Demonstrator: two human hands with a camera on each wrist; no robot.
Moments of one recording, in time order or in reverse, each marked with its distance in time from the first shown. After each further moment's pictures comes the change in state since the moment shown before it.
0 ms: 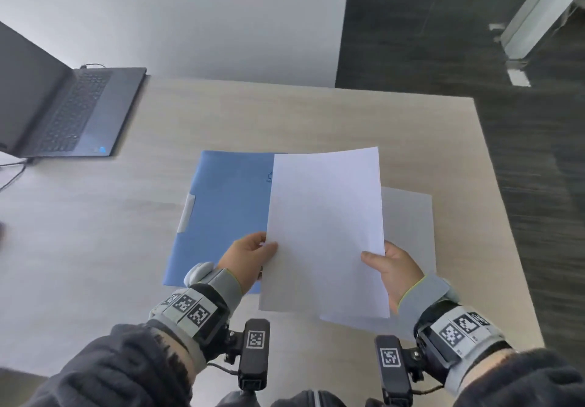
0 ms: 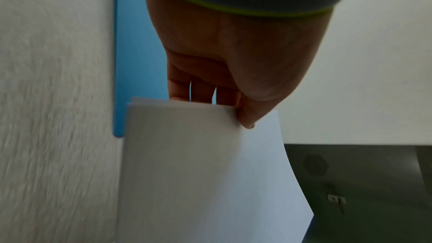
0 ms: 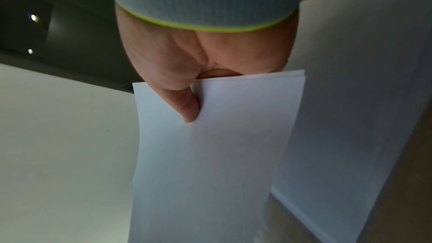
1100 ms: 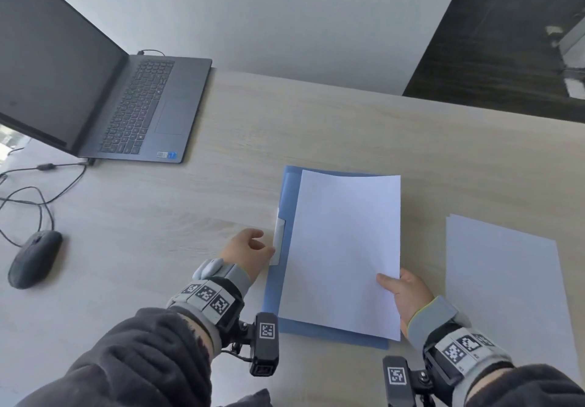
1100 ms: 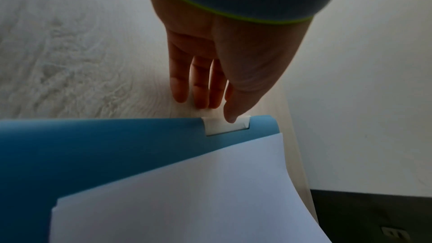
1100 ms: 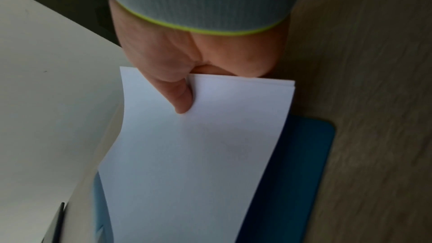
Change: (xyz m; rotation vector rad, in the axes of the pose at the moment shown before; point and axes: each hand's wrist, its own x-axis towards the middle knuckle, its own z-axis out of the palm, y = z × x) left_hand 0.105 -0.053 -0.212 0.241 0.255 -0.157; right_hand 0.060 0.018 0.195 0.010 0.082 0.160
